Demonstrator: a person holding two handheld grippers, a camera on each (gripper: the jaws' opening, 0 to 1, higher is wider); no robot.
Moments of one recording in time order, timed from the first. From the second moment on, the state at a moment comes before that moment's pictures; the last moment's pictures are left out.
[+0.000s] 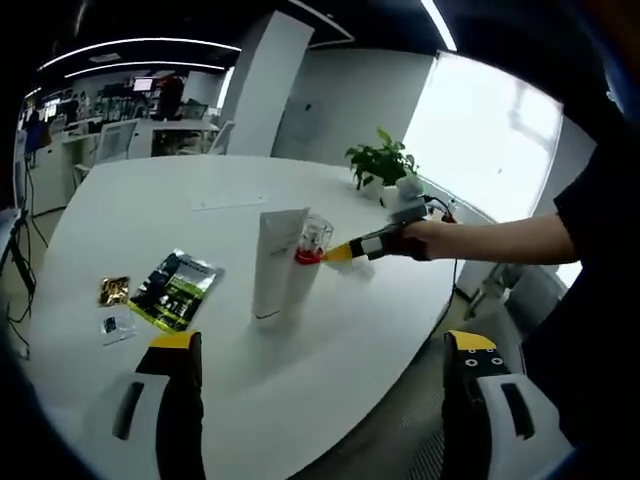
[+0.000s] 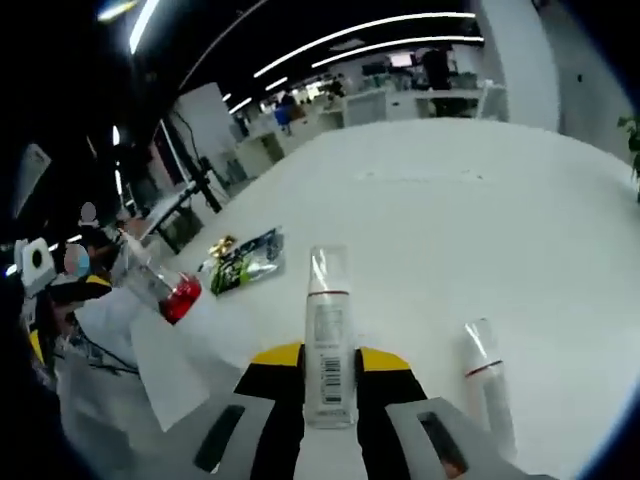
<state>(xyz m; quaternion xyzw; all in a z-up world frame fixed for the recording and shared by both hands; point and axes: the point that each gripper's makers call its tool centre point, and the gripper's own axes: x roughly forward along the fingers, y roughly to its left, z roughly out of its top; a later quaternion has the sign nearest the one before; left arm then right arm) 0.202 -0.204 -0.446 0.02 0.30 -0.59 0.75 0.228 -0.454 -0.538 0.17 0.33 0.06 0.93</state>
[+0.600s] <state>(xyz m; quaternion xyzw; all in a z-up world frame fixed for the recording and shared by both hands) 0.173 -0.198 -0.407 -0.01 0.27 -0.62 0.74 0.167 -0.394 -0.452 0.17 0.17 0.18 0.95</state>
